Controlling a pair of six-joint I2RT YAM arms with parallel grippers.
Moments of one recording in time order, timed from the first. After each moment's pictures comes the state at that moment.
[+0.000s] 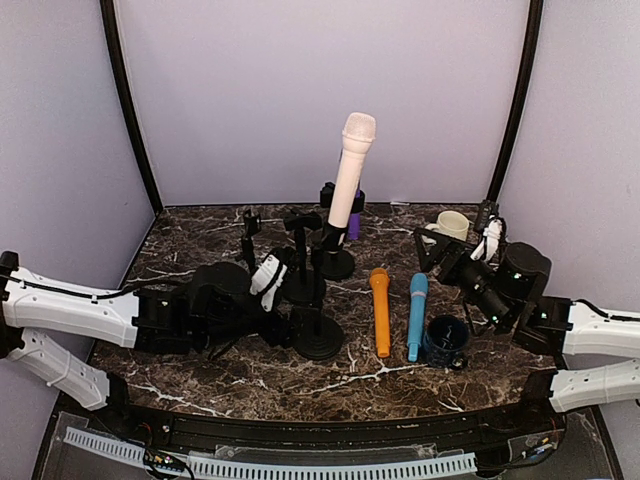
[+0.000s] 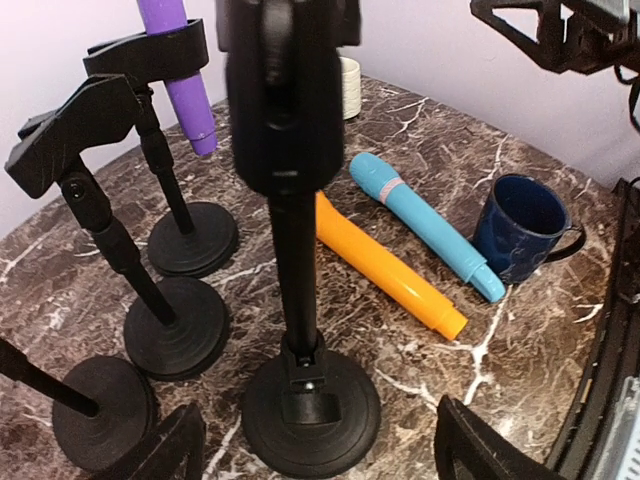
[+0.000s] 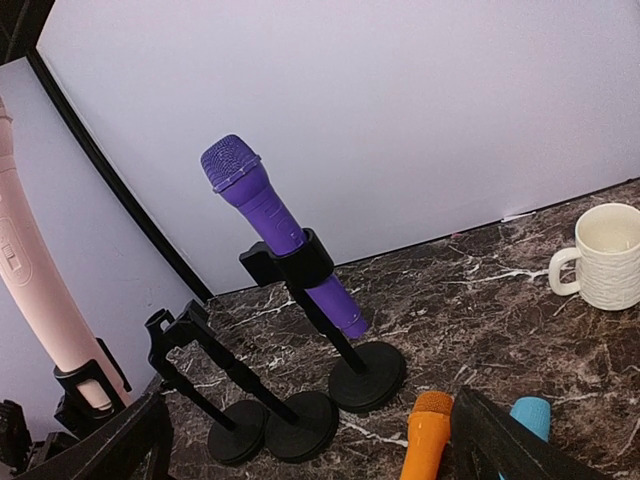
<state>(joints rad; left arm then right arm) -1.17 1.29 0.77 0.07 -0.34 -0.19 0.94 0.87 0.49 0.37 0.51 0.53</state>
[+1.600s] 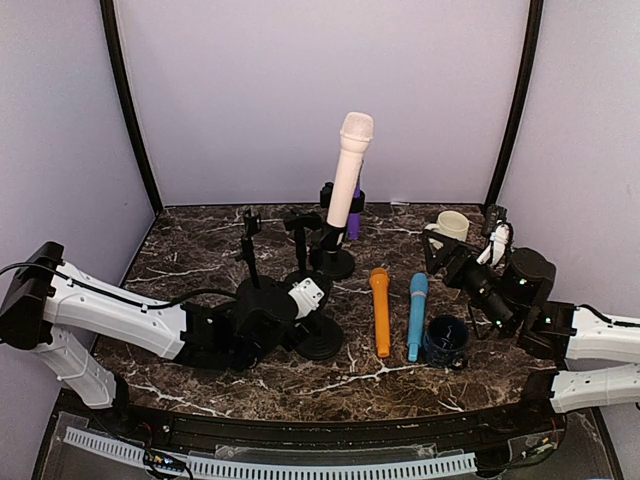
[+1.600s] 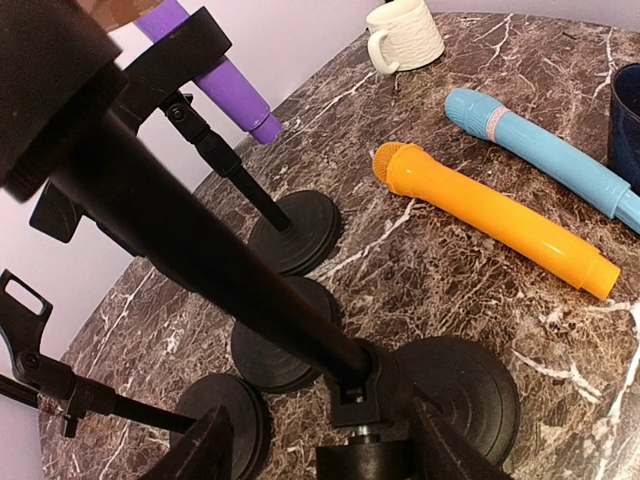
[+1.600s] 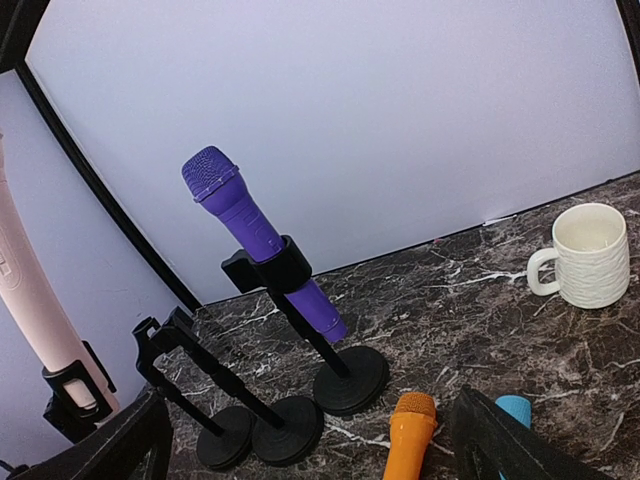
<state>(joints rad) -1.27 1.55 0.85 0.15 -0.75 0.13 0.94 0.81 0.45 0.36 0.56 0.53</state>
